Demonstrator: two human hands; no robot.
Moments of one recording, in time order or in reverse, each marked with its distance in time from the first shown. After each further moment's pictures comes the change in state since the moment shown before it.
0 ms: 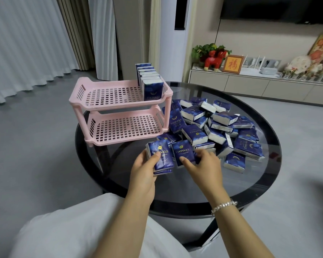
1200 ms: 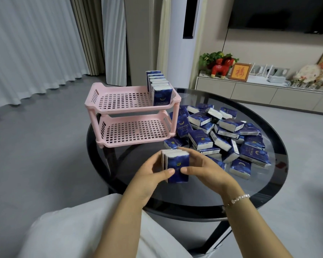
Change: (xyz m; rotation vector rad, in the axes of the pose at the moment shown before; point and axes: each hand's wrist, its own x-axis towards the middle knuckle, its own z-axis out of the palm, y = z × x) left_hand -0.002 0.011 -0.032 0.473 -0.341 0.082; right_hand 0.008 -0.016 -0.022 0.983 -0.870 -0.016
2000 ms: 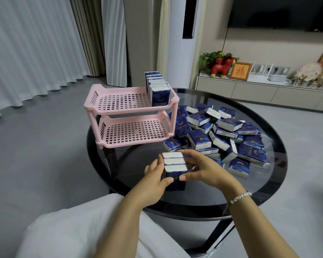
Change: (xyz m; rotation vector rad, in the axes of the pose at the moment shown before) left_hand -0.007 0.005 0.008 0.764 -0.113 -0.042; right_hand -0.001 -0.004 -0.011 -0.484 0.021 0.039
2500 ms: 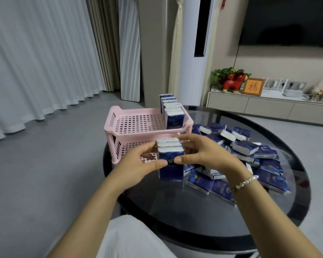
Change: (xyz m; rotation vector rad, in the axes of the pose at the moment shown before) left_hand -0.007 0.042 -0.121 -0.200 0.262 0.179; right_hand 0.039 -0.123 -0.014 -0.050 -0.071 -0.165
